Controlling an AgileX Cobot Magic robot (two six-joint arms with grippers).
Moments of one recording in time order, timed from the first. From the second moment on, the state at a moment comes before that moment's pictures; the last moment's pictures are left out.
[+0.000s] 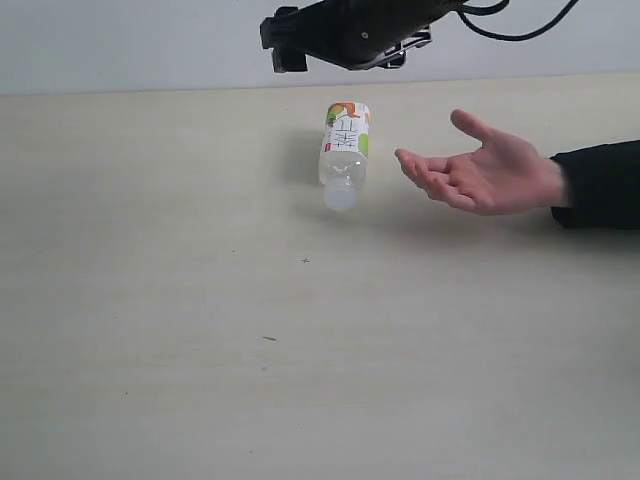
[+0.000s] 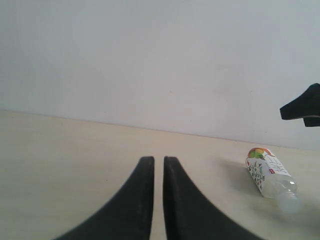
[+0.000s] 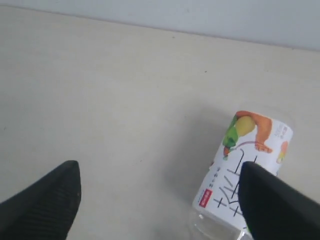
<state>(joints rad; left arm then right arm) -0.04 0.01 -0.03 0.34 0.14 -0.53 0.51 1.98 -1.56 0.12 0.42 0.15</state>
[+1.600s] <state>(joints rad) -0.04 0.01 -0.03 0.34 0.14 -0.53 0.50 2.33 -1.73 -0.40 0.44 0.65</state>
